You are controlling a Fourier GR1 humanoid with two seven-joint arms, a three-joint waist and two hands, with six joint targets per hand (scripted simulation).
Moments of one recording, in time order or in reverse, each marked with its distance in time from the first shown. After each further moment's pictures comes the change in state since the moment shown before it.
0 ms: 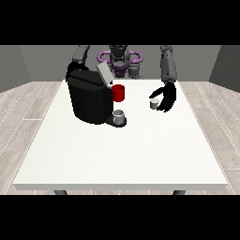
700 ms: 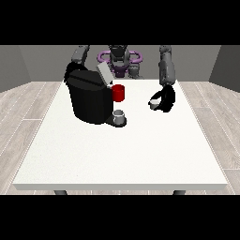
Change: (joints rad) left arm -0.068 0.003 -0.012 0.094 -0.118 0.141 -0.054; right arm -0.013 0.001 -0.009 -0.016 -0.022 0.002 0.007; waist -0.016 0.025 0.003
